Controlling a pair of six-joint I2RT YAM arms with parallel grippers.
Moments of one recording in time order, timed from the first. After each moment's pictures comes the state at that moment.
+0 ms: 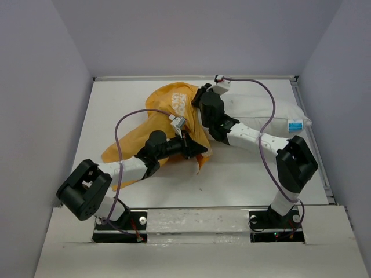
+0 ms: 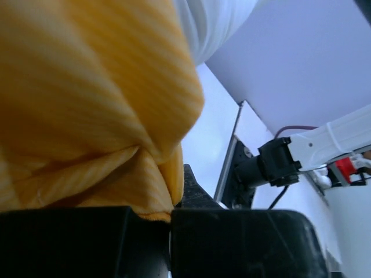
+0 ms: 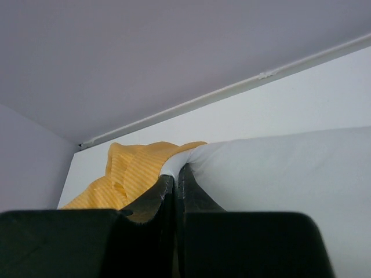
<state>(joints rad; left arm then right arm) -0.69 1.38 0.51 0.81 0.54 -0.75 0.74 1.71 1.27 0.41 0.70 0.60</state>
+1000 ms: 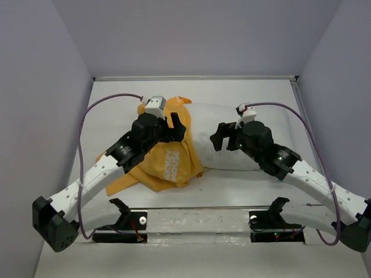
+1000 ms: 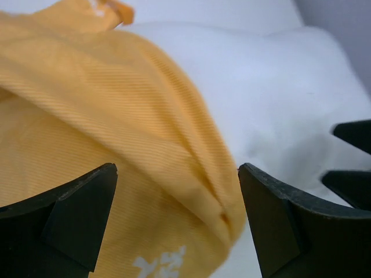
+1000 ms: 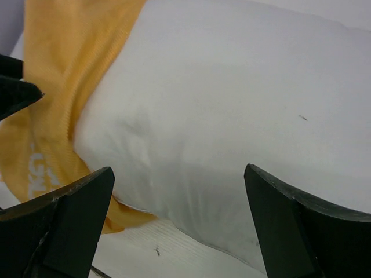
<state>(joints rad) -0.72 0.99 0.93 -0.24 -0.16 -0.50 0.79 0.98 0.93 -0.29 0.28 0.43</state>
